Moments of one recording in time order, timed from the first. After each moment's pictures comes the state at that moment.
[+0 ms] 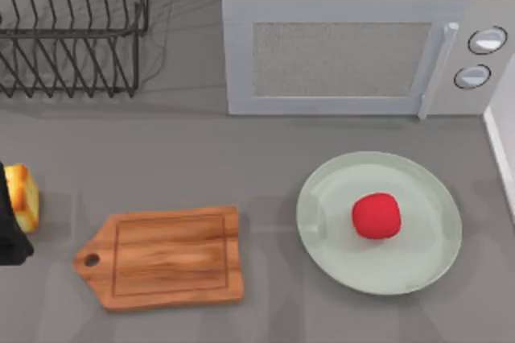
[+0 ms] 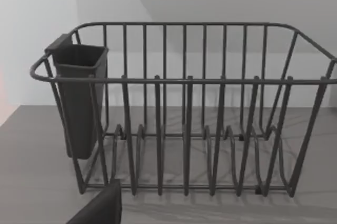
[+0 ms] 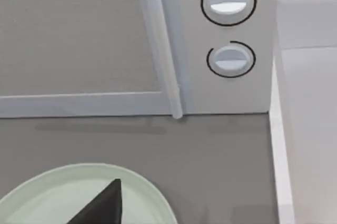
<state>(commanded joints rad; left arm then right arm) 0.00 0.00 0.00 0.00 0.00 0.00 0.16 0.46 0.44 -0.37 0.00 0.17</state>
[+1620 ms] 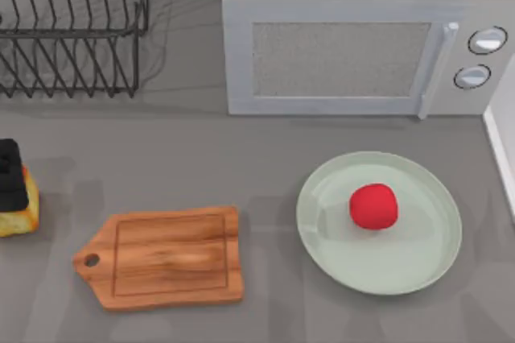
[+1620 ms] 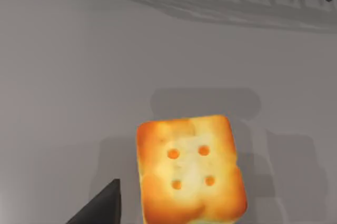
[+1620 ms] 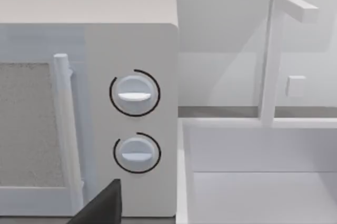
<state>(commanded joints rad) 0.03 0.79 0.56 -0.46 0.00 -0.06 0.00 0.00 0.00 0.00 0.00 0.00</state>
